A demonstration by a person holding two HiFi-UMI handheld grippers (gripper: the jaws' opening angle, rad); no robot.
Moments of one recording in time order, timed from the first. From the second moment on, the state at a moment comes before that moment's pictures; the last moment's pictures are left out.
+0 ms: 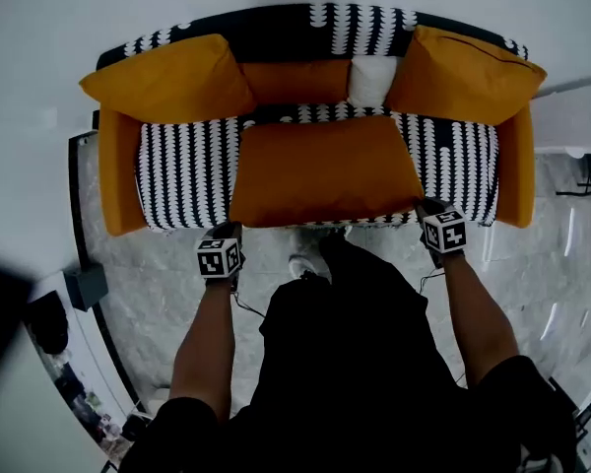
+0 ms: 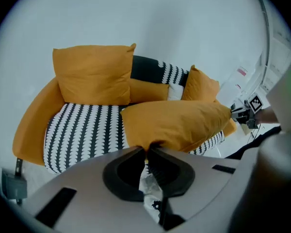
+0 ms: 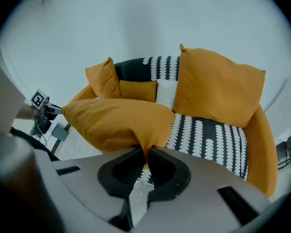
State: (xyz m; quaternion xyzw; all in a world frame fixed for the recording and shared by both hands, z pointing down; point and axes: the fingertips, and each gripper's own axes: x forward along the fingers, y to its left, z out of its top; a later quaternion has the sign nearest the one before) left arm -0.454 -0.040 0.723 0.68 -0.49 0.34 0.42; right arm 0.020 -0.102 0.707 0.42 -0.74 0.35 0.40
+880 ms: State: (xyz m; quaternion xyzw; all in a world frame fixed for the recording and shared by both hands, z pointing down) left arm -0.464 -0.202 0.627 0.69 -0.56 0.19 0.42; right arm 0.018 -0.249 0.615 0.51 -0.74 0.36 0.24
